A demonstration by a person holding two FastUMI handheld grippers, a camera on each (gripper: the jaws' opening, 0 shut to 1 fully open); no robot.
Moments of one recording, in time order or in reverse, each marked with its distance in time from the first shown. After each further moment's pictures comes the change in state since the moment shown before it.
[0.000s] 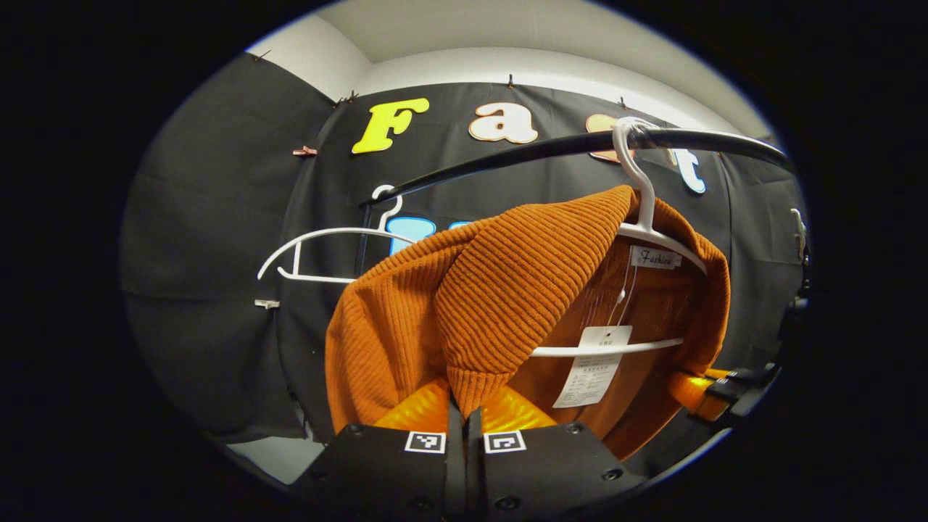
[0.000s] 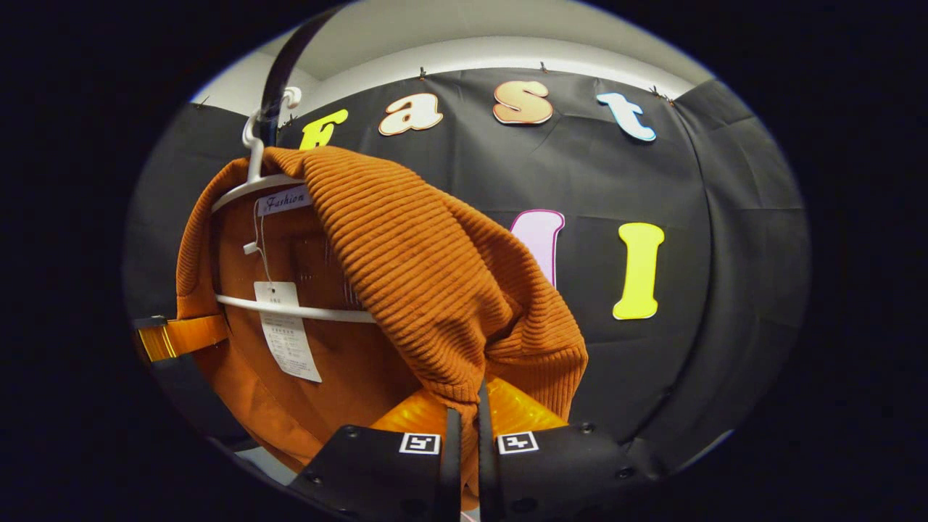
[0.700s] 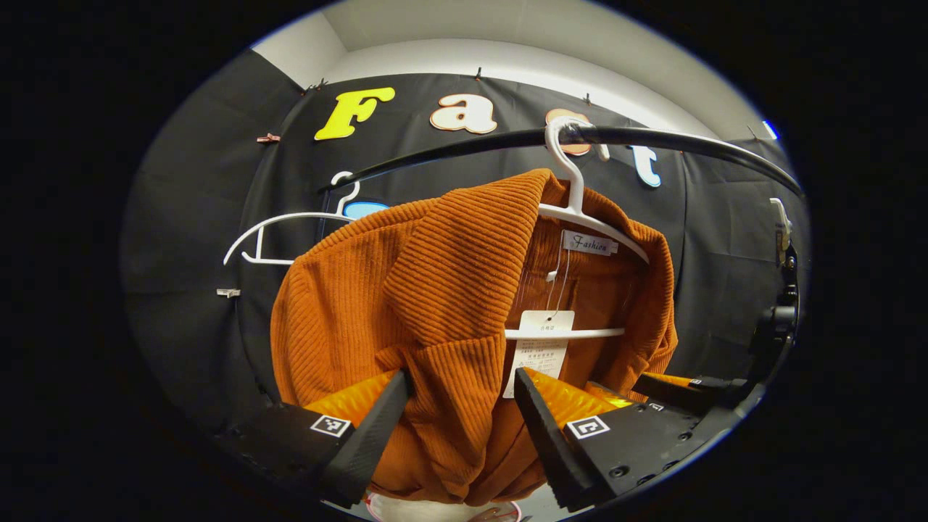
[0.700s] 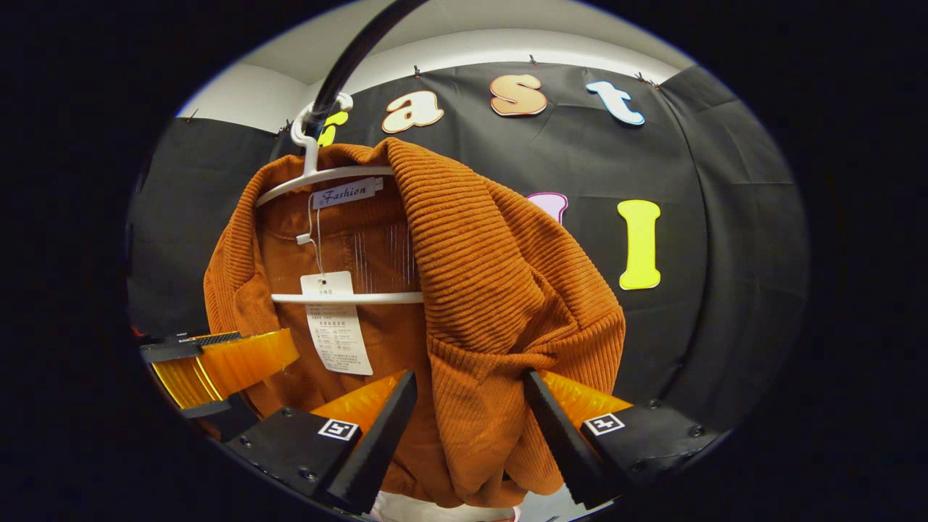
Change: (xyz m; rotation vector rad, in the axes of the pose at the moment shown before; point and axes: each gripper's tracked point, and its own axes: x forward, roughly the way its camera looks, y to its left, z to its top) left arm -0.026 -0.045 -0.020 -0.026 0.056 -0.177; right arm -0.039 0.049 -0.028 0.027 0.060 -0.029
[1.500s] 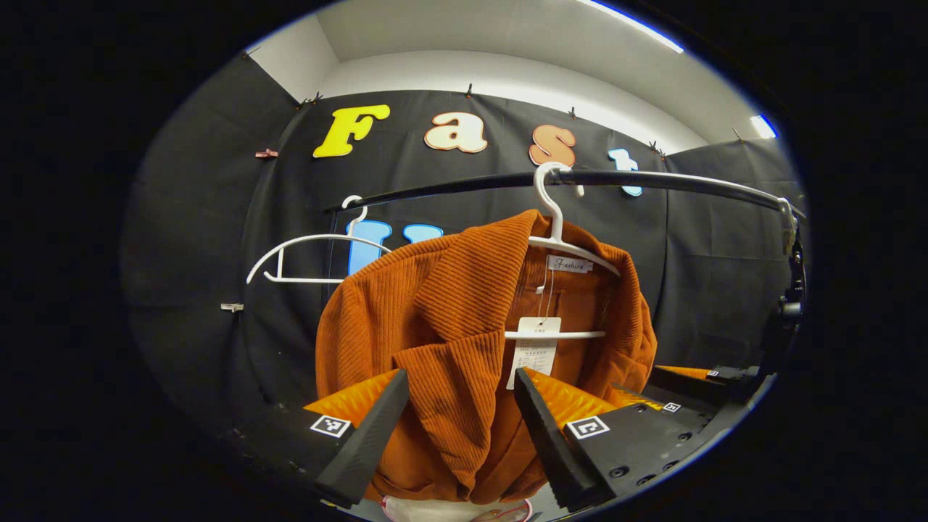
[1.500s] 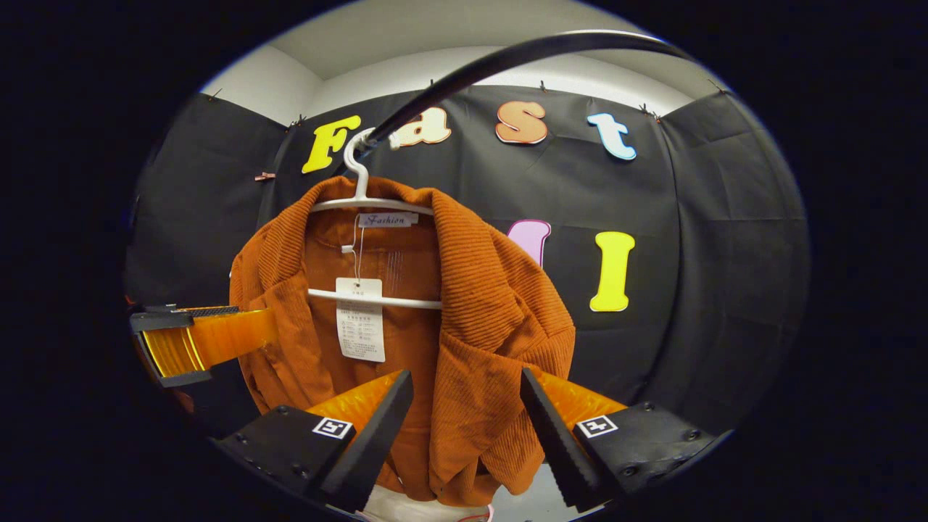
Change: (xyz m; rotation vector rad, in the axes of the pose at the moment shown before) left arm -0.055 0.019 0.008 0.039 -0.028 -0.062; right arm -0.065 0.003 0.005 -0.089 -0.038 -0.058
